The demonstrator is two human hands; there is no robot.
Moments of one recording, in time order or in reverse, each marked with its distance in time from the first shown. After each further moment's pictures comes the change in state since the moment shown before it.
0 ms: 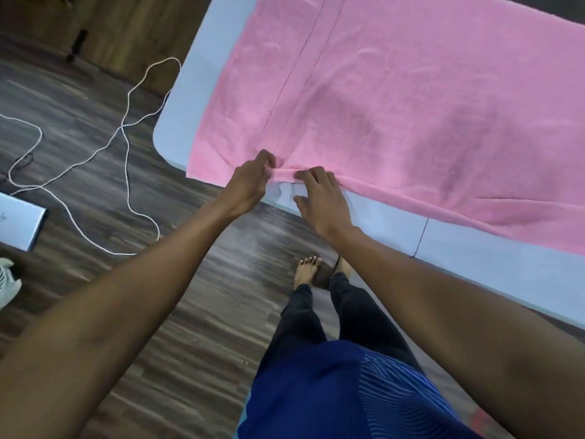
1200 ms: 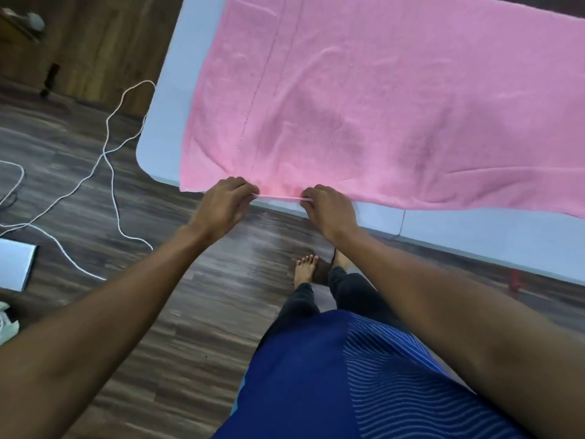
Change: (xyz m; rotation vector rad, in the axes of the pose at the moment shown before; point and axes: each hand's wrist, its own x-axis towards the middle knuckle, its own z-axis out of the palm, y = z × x) left_hand -0.039 -0.005 -0.015 0.203 0.083 0.348; right_hand -0.038 0.022 -0.014 -0.039 0.006 0.093
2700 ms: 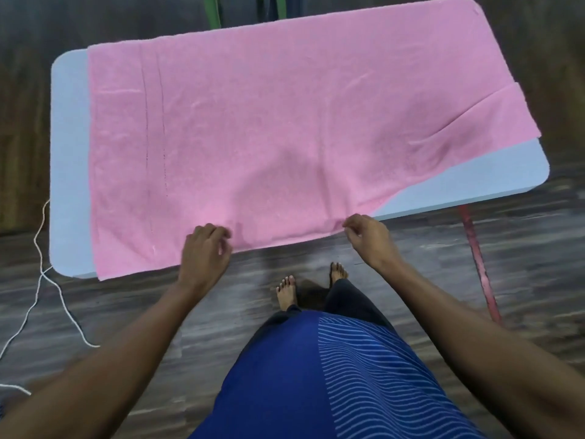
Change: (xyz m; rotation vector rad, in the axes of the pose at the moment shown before) left_hand 0.035 0.092 0.049 0.051 -0.107 0.000; right_hand -0.164 0.150 -0.046 0.264 0.269 0.579
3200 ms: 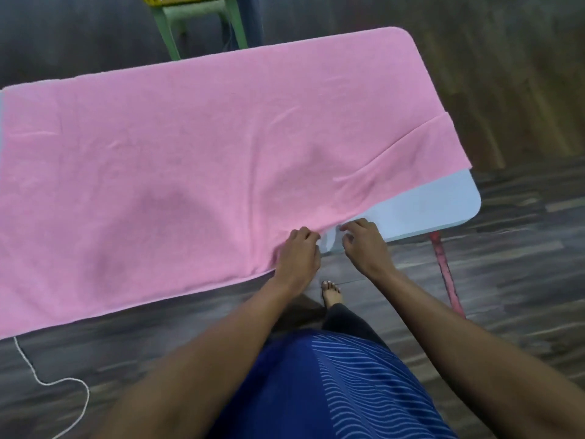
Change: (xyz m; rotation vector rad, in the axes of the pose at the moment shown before) left_hand 0.118 0.301 0.144 -0.182 -0.190 0.099; right_hand 0.066 0.136 -0.105 -0.096 0.063 0.004
